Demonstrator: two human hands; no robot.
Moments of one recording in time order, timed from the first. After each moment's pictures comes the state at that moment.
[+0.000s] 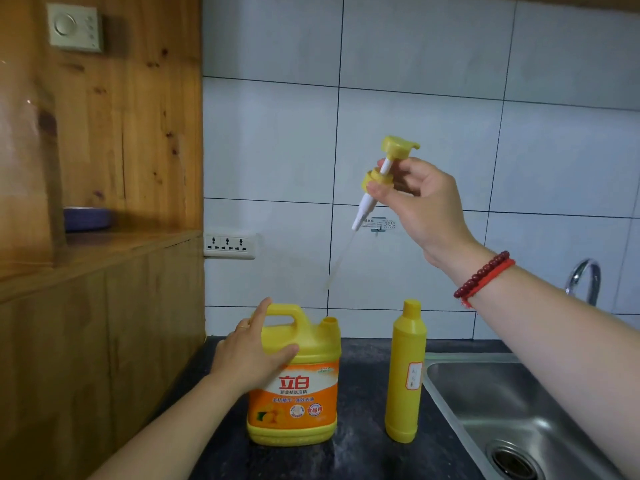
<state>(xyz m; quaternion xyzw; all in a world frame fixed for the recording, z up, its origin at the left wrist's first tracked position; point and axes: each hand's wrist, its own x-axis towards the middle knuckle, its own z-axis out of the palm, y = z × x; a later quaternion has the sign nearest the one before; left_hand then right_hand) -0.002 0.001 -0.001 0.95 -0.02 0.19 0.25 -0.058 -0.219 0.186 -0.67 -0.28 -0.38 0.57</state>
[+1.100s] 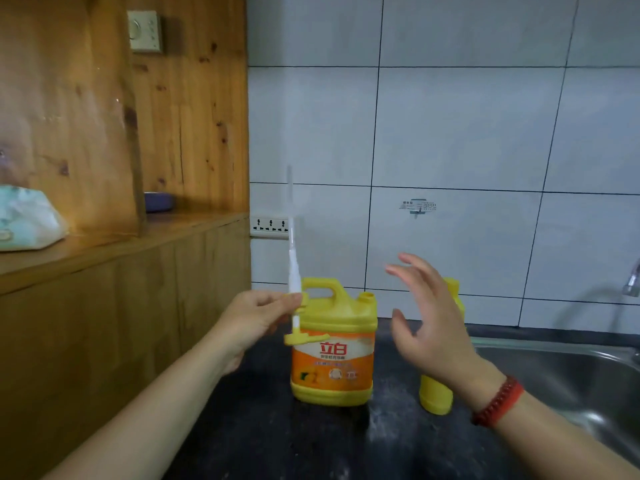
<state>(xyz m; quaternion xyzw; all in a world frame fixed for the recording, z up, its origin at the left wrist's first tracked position) -0.102 0.024 0.047 0.78 -0.01 0.12 0.61 -0.078 -0.212 0.037 -0.77 -0.32 -0.47 0.28</state>
